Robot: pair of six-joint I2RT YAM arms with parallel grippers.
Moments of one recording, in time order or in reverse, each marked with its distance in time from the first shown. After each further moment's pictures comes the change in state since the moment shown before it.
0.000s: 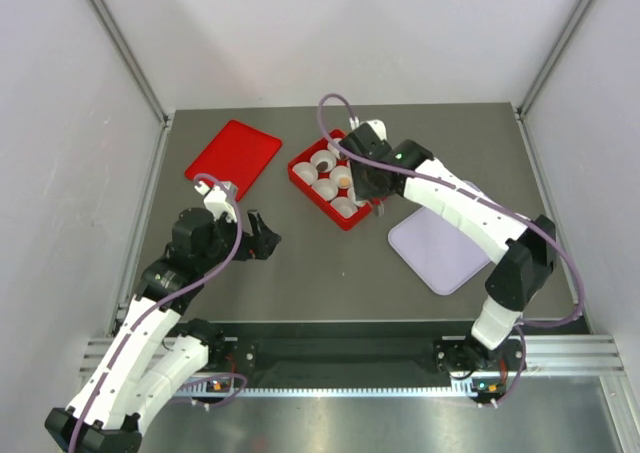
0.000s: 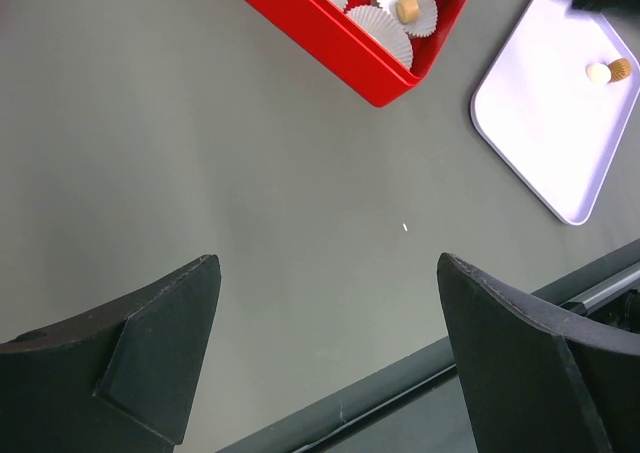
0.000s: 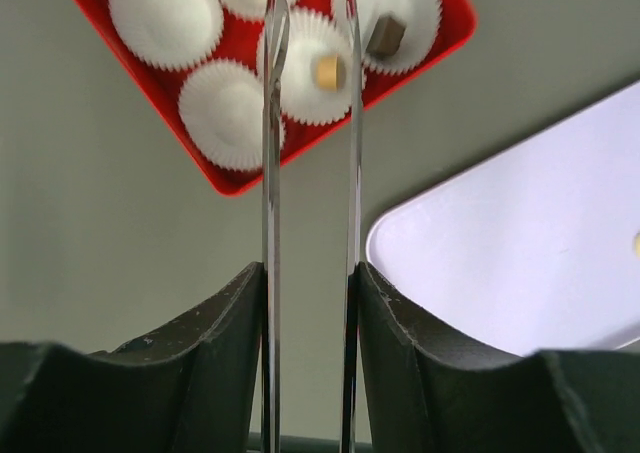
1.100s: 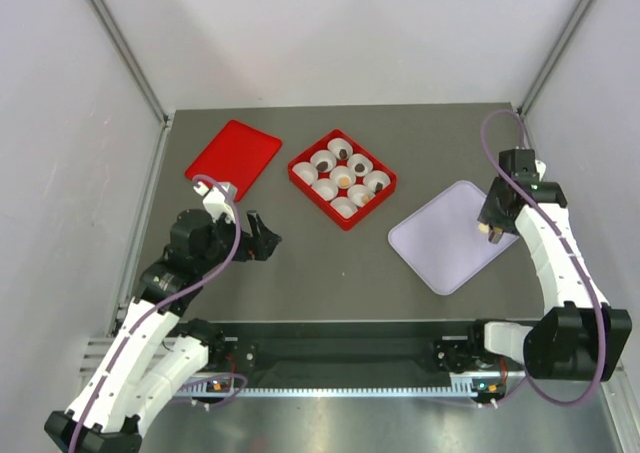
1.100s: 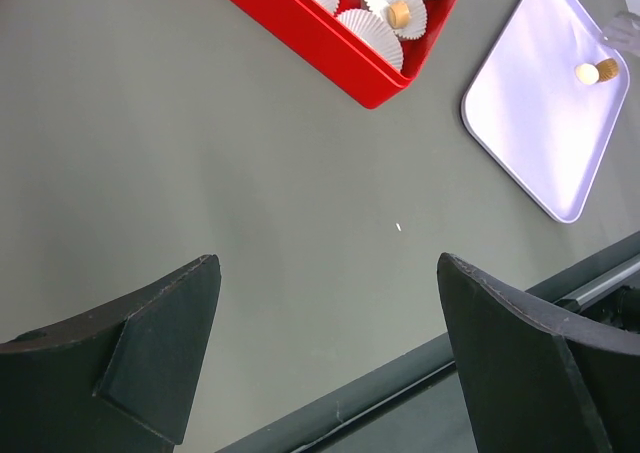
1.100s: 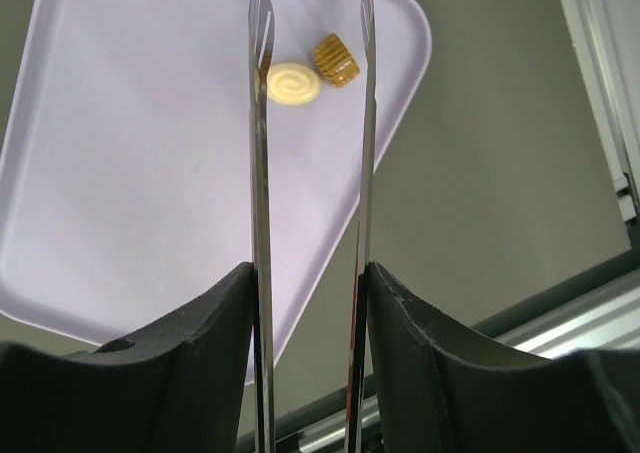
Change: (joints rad) left arm 0.000 -0.016 0.000 0.000 0.012 0.000; right arm -0.821 -0.512 -0.579 0.037 -0.092 -0.116
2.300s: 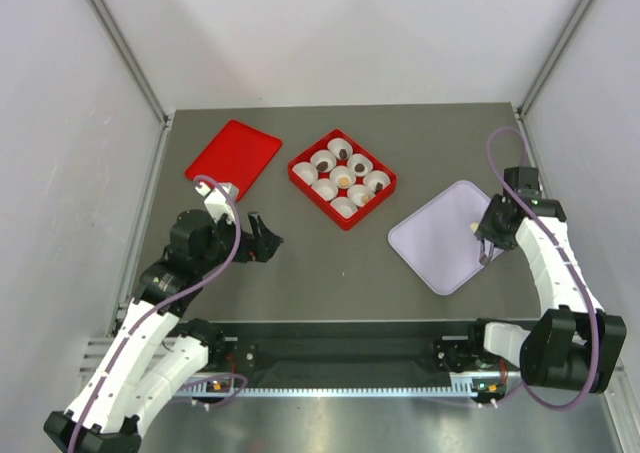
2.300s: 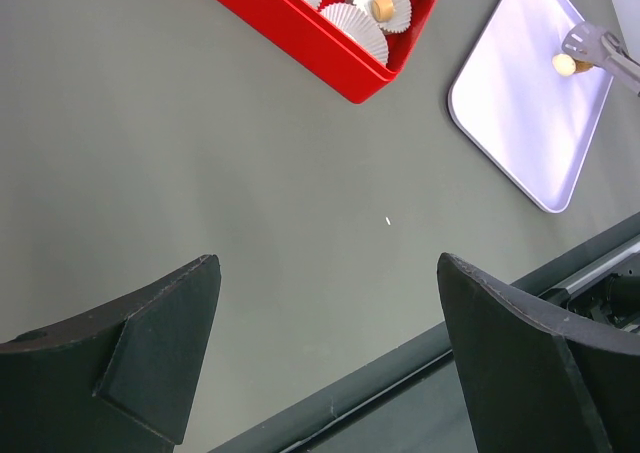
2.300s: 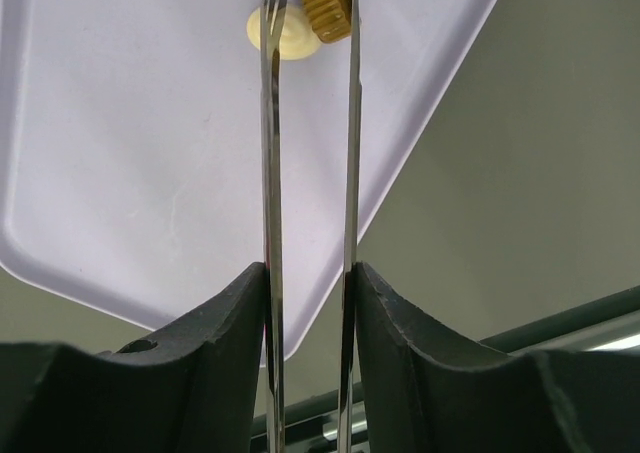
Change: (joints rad) left arm -0.007 -0.005 0.000 0.000 0.026 0.000; right arm -0.076 -0.038 -0.156 0.079 -0.179 0.012
